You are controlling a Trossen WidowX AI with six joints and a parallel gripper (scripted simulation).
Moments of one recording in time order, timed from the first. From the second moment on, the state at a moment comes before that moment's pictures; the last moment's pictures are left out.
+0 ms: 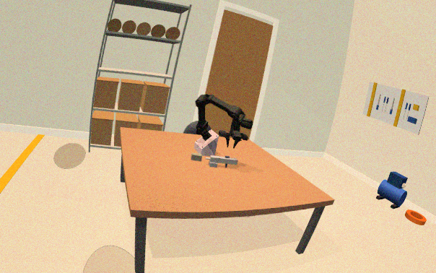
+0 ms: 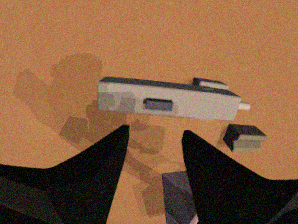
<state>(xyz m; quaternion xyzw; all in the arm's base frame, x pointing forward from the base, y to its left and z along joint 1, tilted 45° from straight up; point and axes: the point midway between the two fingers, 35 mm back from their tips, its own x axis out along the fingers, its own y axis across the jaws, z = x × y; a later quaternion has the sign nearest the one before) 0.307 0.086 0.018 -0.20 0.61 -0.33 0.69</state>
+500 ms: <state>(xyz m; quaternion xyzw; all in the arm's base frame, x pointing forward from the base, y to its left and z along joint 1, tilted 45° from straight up) 0.311 0.064 0.040 -0.31 0.66 -0.21 0.65</state>
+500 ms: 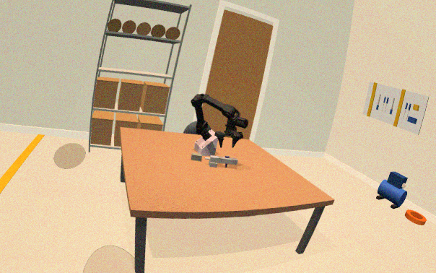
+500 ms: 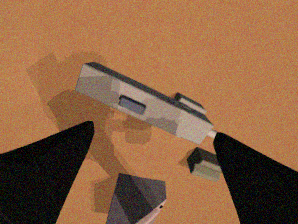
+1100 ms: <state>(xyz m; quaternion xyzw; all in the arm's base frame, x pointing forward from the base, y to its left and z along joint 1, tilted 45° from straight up) 0.299 -0.020 0.054 -0.50 0.69 0.03 0.51</state>
